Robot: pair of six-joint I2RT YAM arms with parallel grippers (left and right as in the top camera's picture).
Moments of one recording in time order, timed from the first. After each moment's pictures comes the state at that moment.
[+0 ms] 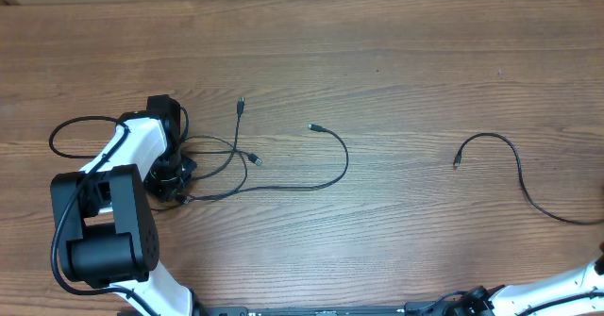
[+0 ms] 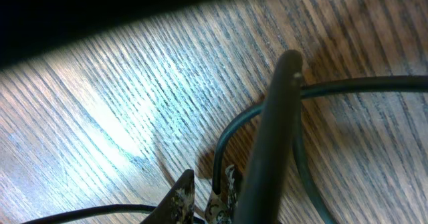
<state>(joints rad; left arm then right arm) 0.11 1.86 1.08 -0.95 -0.23 -0.91 -1.06 2.03 1.26 -0.33 -0.23 0.22</state>
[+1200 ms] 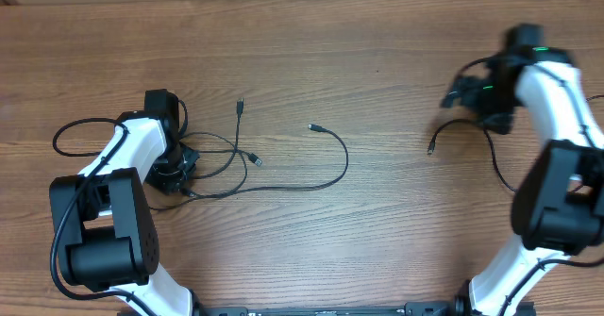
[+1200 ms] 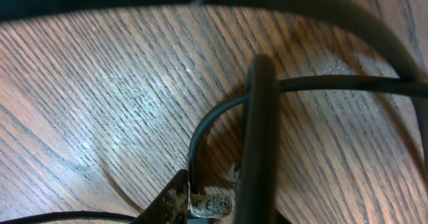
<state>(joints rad) 0.10 1.85 1.09 -0.86 -0.15 -0.90 -0.13 1.99 1.52 -0.99 -0.11 0.32</state>
